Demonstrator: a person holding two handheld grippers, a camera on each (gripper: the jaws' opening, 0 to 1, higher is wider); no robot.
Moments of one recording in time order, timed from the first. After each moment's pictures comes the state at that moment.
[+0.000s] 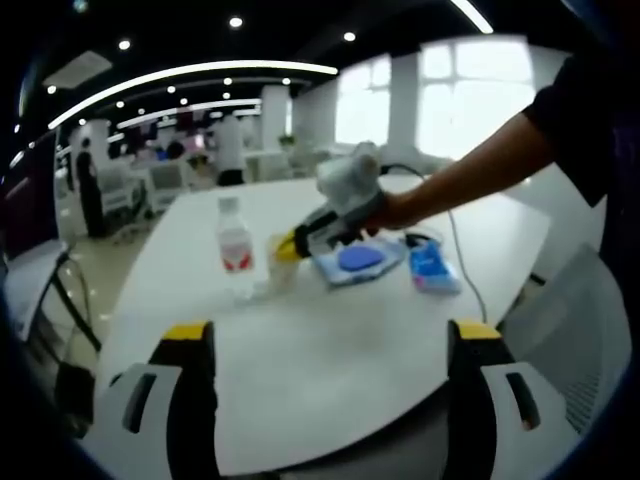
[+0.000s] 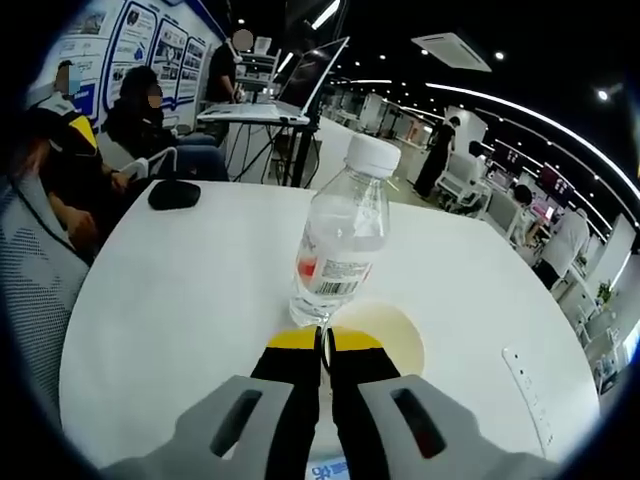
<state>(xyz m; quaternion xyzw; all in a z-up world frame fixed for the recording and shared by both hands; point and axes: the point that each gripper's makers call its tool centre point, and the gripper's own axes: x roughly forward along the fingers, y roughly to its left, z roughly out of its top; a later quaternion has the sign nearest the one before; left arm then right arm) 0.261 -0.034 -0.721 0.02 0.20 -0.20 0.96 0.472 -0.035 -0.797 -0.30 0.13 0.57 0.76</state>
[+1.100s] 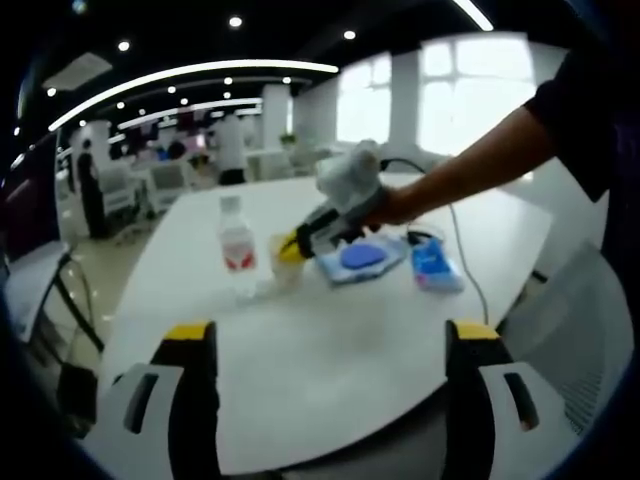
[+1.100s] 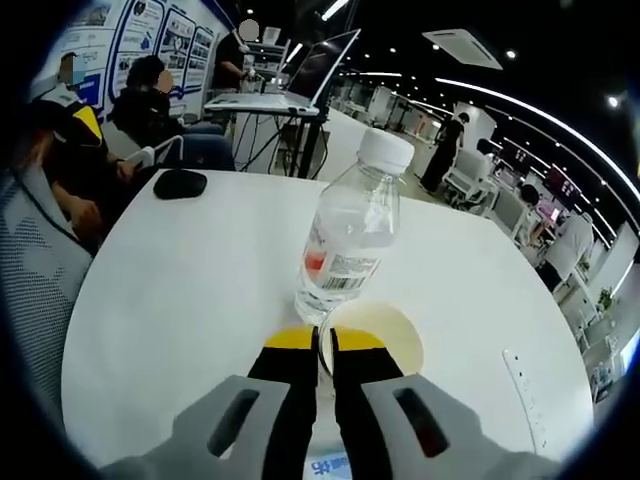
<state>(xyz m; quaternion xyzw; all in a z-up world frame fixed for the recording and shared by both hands) 0.260 -0.032 -0.722 0.02 0.20 -0.20 0.96 0.469 -0.036 -0.800 -0.32 0.14 0.57 0.74</state>
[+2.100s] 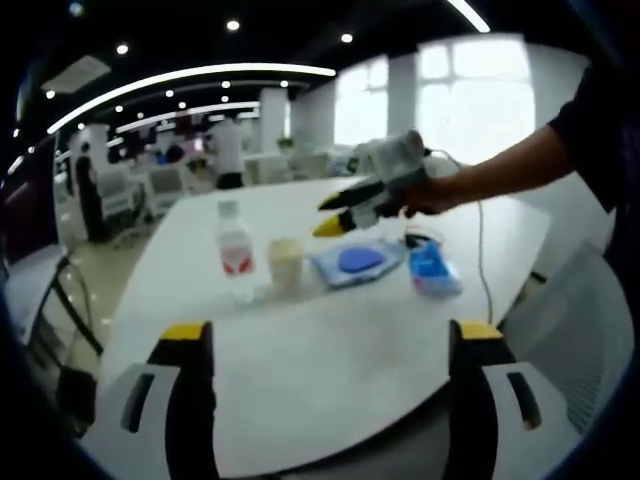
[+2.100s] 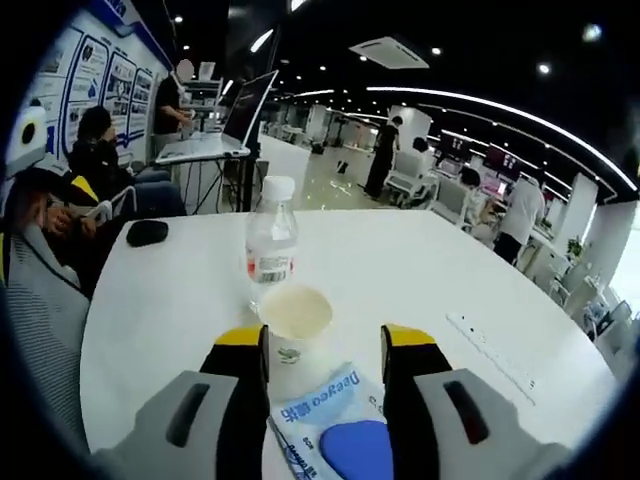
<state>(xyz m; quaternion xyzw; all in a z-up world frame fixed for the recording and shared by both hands) 0.261 -0.035 -0.719 0.02 0.19 -0.20 0.96 0.494 -0.127 -0.744 -0.21 0.14 0.48 0.84</state>
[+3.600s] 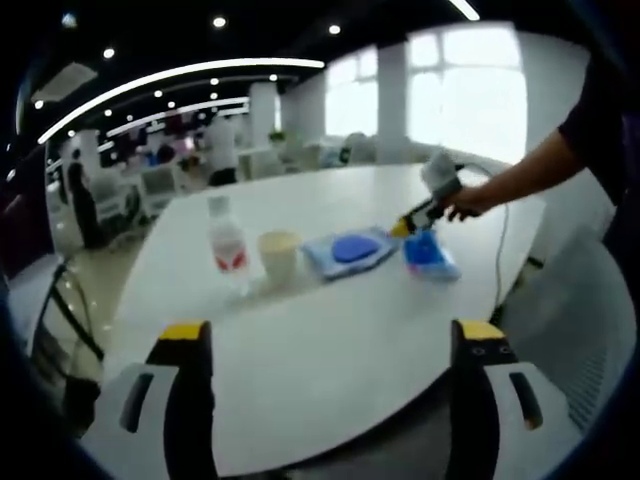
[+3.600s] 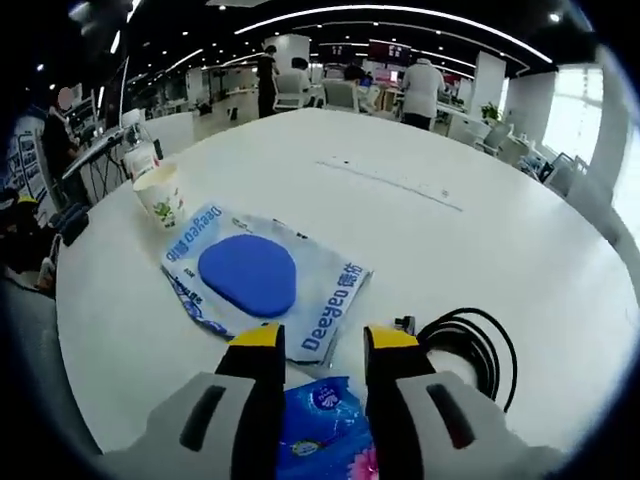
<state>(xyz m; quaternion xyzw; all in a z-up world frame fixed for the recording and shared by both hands) 0.256 -0.038 -0.726 0.05 0.21 -0.22 0.95 0.503 -0.328 -0.838 -0.12 0.34 0.26 0.90</state>
